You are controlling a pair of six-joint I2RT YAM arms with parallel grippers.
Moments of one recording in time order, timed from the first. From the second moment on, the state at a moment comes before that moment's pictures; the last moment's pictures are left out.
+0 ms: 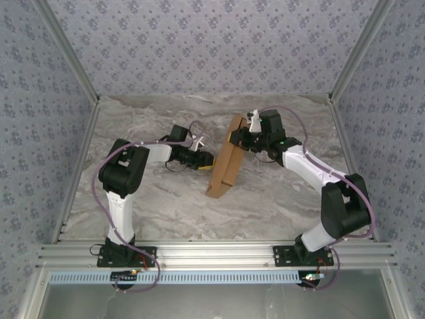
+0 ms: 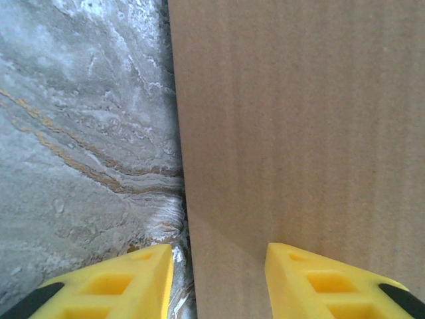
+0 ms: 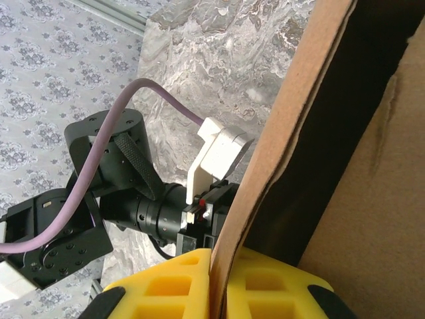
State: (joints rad) left arm -0.44 2.06 1.19 -0.12 0.90 -0.42; right arm 0.39 1.54 1.06 -0.11 -0.53 0.71
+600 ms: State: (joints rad) left arm -0.37 1.96 1.16 -0.18 0.73 -0.40; right arm 0.44 1.61 1.16 -0.17 -0.42 0.66
